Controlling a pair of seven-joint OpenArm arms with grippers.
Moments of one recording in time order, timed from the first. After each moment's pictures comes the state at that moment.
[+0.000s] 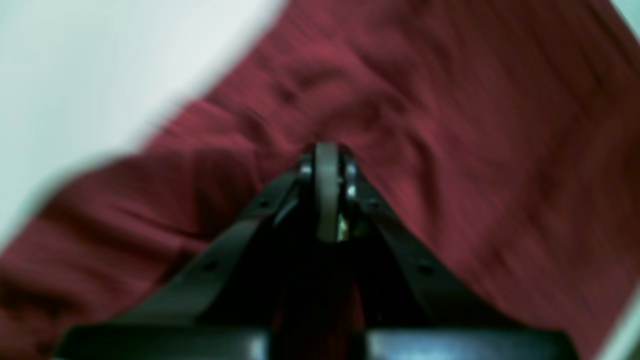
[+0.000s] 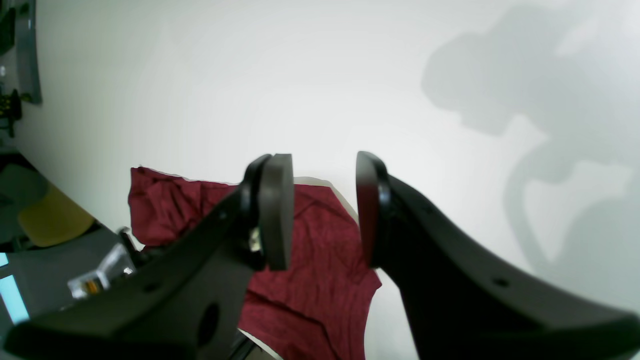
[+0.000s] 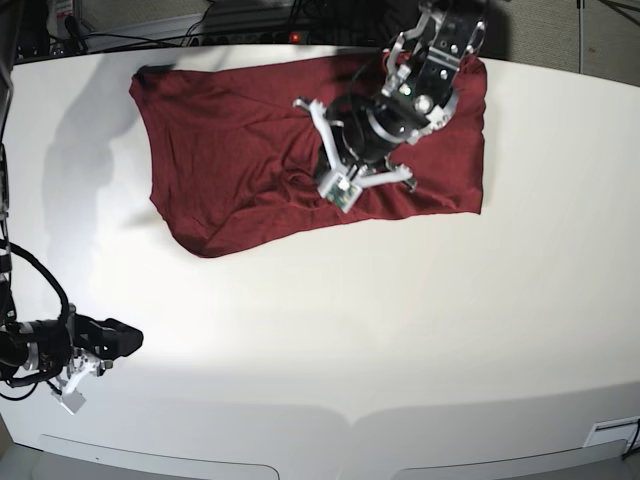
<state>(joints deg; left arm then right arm) 8.6 1.8 22.0 88.8 2.2 -12.5 28.8 55.2 36.9 -31.4 25.8 79.0 36.3 -71.0</state>
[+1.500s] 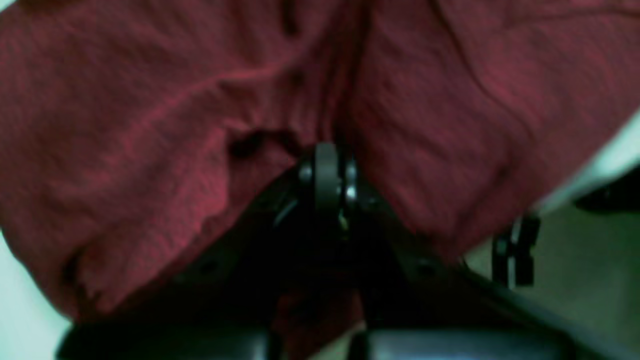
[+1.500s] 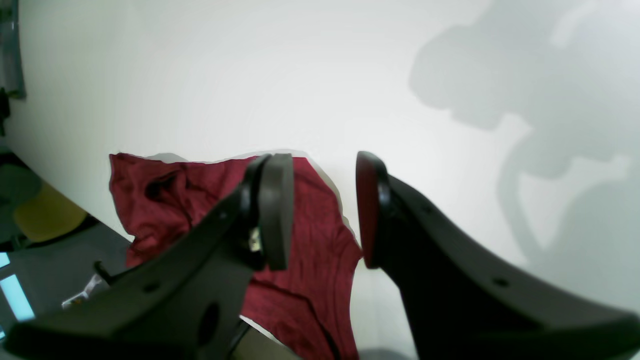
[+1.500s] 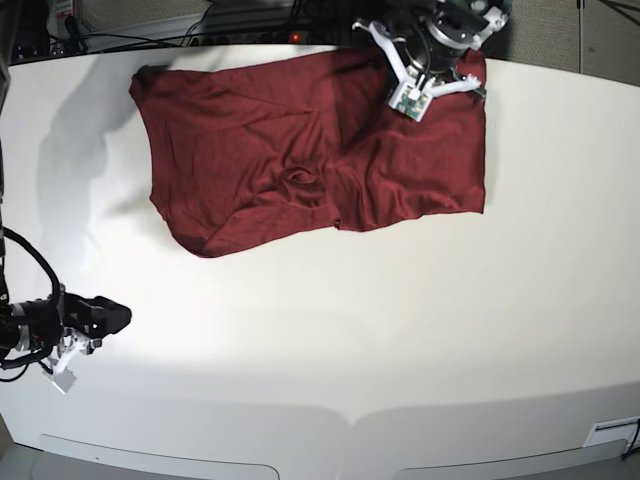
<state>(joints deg) 32.4 -11.1 22.0 106.0 2.4 -4.9 28.8 52.7 39.0 -31.4 25.9 78.9 36.3 -72.5</state>
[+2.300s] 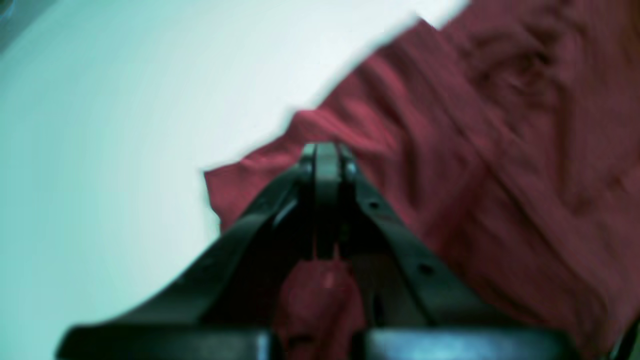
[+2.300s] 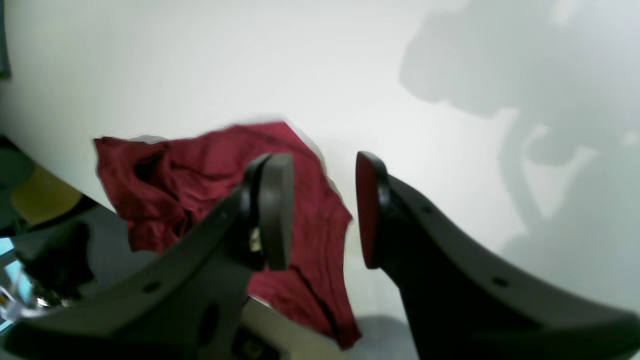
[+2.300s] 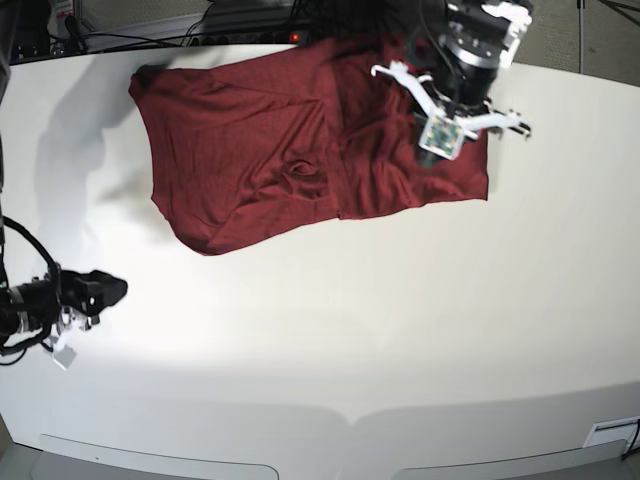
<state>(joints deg) 30.8 -11.0 17.7 117.6 9.0 3.6 26.0 49.8 39.9 -31.4 25.9 79.0 36.3 -80.0</state>
